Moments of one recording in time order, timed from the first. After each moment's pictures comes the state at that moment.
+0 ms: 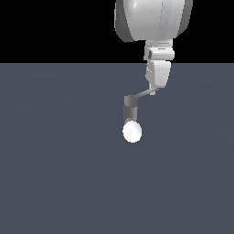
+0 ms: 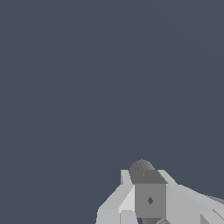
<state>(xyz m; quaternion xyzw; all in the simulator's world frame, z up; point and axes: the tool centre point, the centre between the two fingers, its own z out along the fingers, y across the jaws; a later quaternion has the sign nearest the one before) 0.057 -0.138 0.182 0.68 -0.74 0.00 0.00</state>
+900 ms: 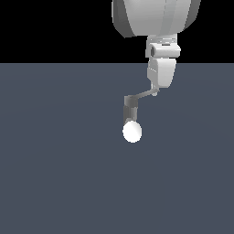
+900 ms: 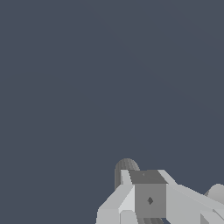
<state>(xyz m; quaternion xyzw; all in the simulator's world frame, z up) 0.023 -0.135 0.190 0.68 -0.73 0.01 -0.01</state>
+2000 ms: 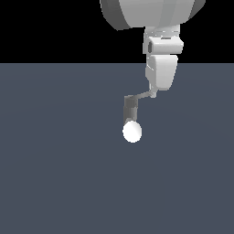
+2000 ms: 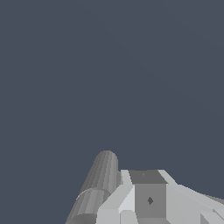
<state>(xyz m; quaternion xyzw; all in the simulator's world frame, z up) -0.026 -0.116 0.198 0.67 -0.74 0.02 -0.01</state>
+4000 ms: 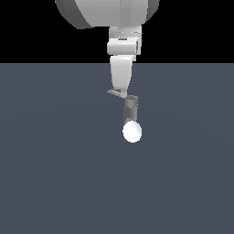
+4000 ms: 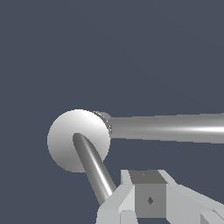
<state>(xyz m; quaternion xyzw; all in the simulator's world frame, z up) -0.024 -0.023 0.197 0.65 -0.76 0.01 0.00</state>
